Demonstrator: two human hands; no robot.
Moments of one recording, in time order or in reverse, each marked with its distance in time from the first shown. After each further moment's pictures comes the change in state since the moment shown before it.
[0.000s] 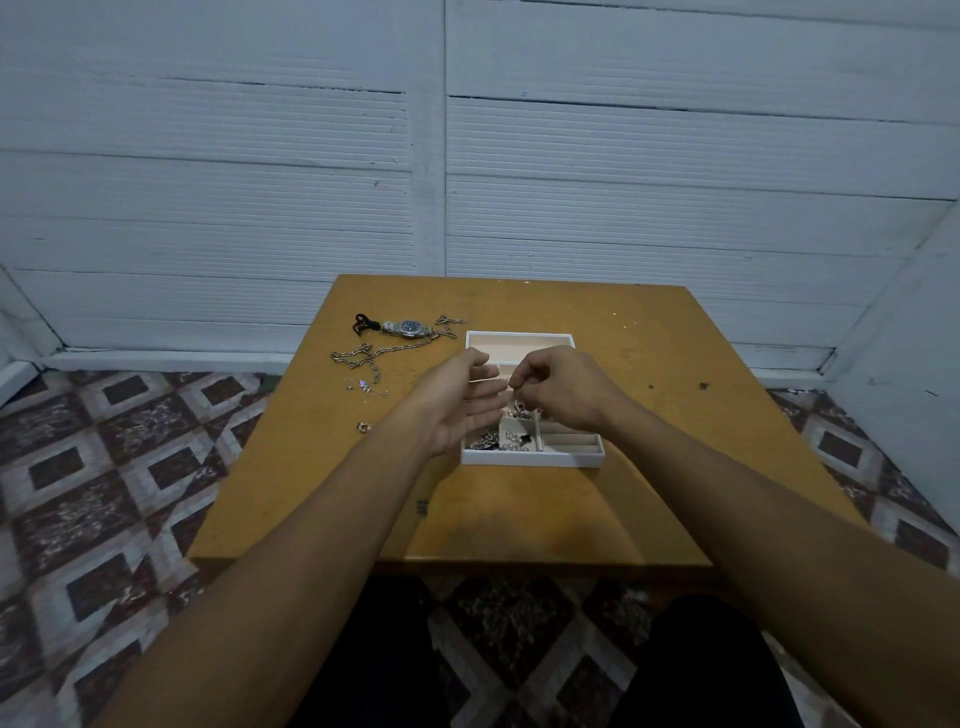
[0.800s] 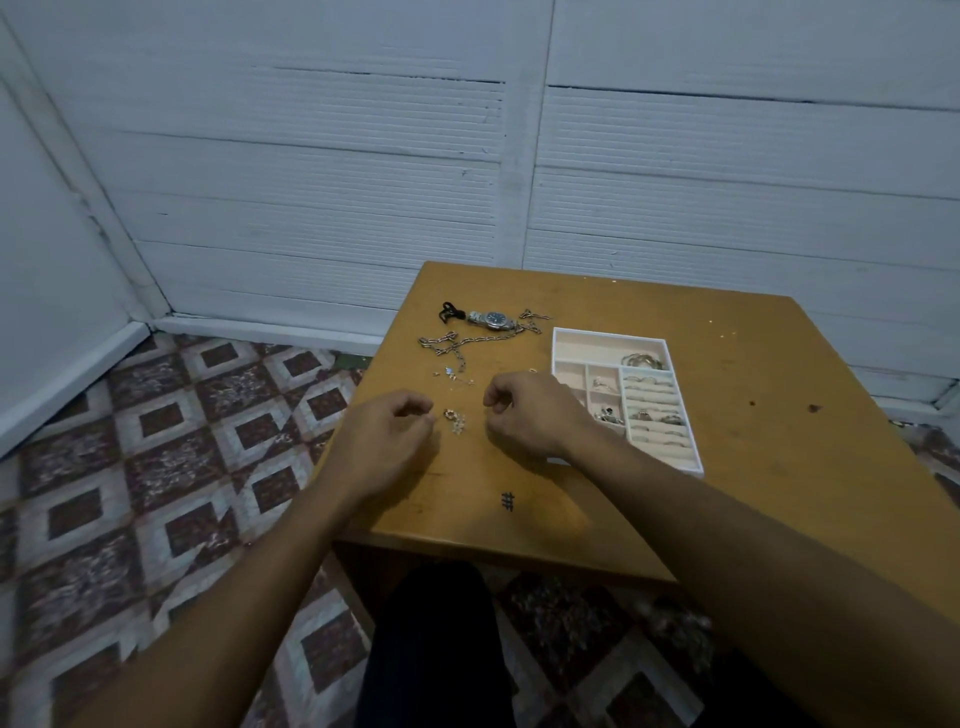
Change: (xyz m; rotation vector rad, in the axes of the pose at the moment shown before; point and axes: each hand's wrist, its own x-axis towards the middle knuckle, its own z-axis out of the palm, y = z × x) left_hand -0.066 -0.028 -0.147 1.019 0.491 0.540; right_hand 0.020 -0.064 0.099 -0.276 -0.155 -0.156
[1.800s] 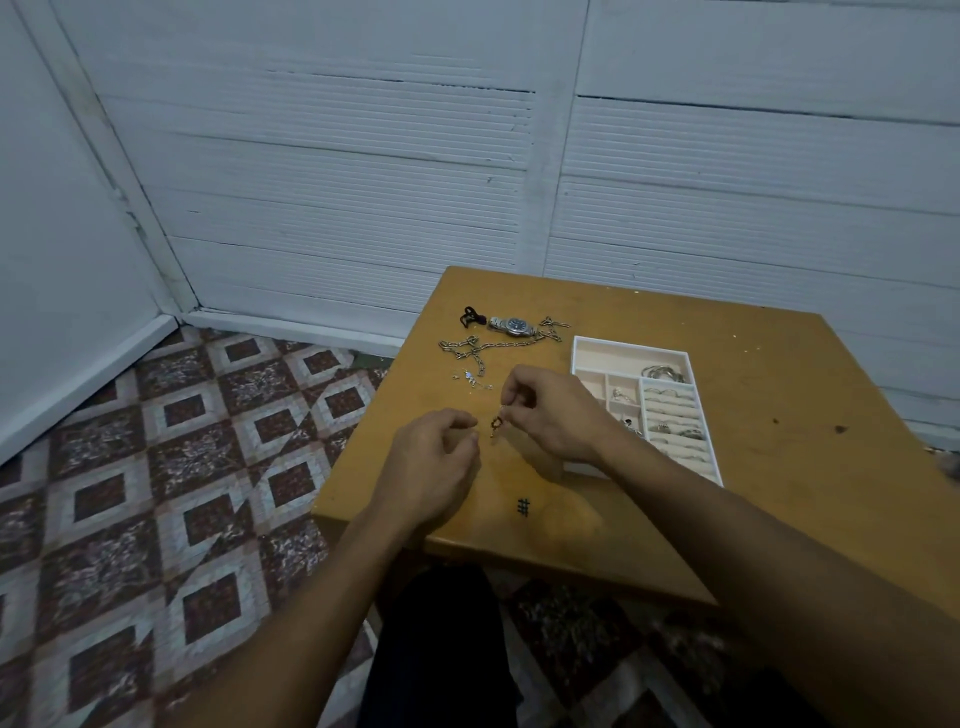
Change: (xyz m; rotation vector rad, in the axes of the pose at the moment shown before) left_hand -0.018 0.012 0.025 -0.066 0.032 0.007; right_hand -0.010 -0.011 -0.012 0.227 0.027 -0.110
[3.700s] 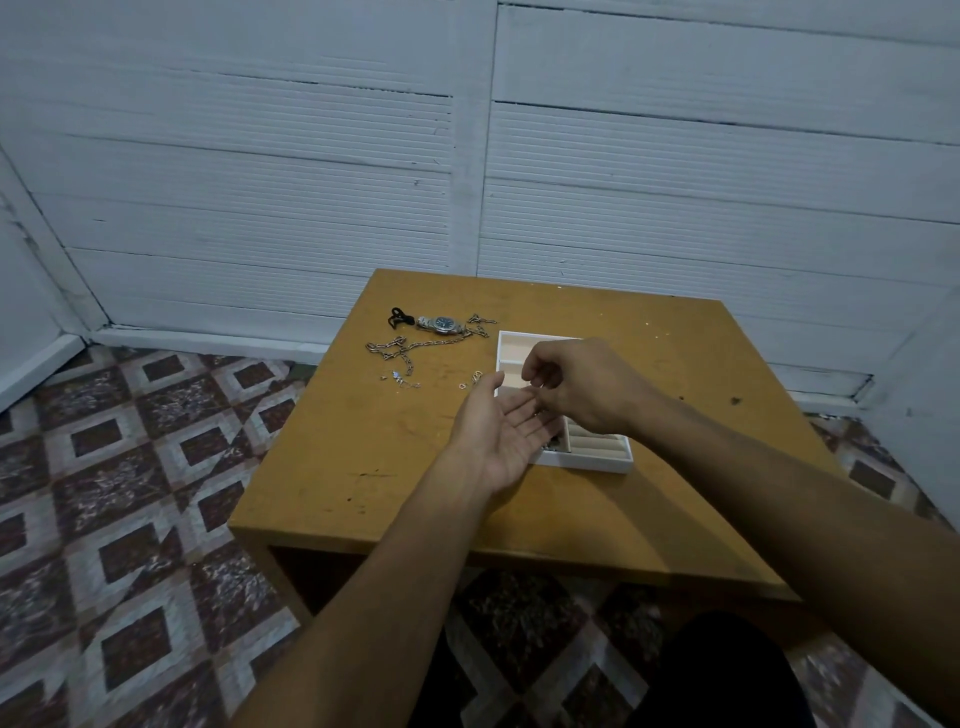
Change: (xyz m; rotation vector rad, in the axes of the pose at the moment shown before) left_hand 0.023 0.114 0.082 -1.501 -0.381 -0.752; right_hand -0.048 0.031 -0.087 -0.288 0.063 0.031
